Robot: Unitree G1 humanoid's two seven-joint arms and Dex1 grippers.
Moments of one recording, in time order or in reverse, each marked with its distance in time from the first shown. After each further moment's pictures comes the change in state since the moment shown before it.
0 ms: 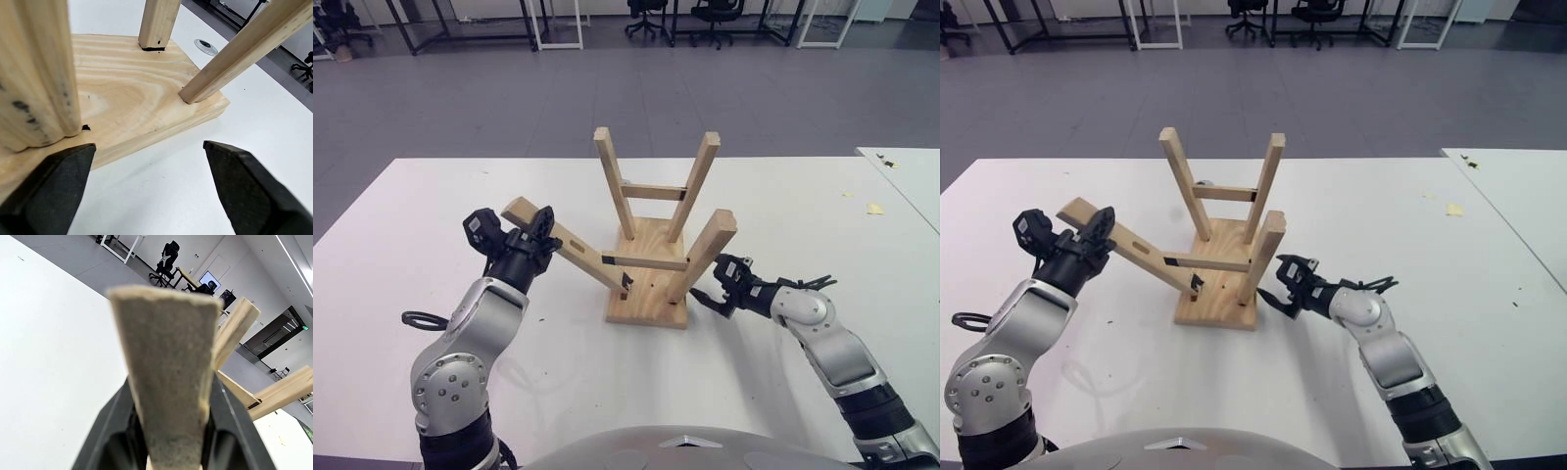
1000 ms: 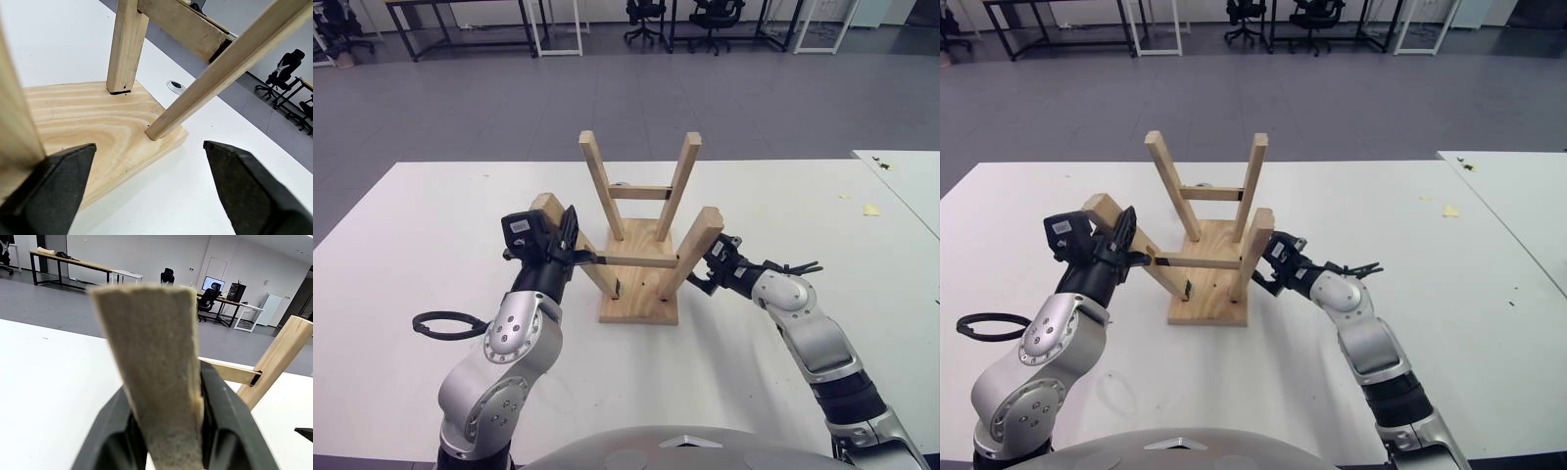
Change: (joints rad) left arm 0.054 0.054 -0.373 -0.157 0.559 -0.029 0.011; right arm -0.064 0.117 0.012 -0.062 -0.044 0.053 -0.080
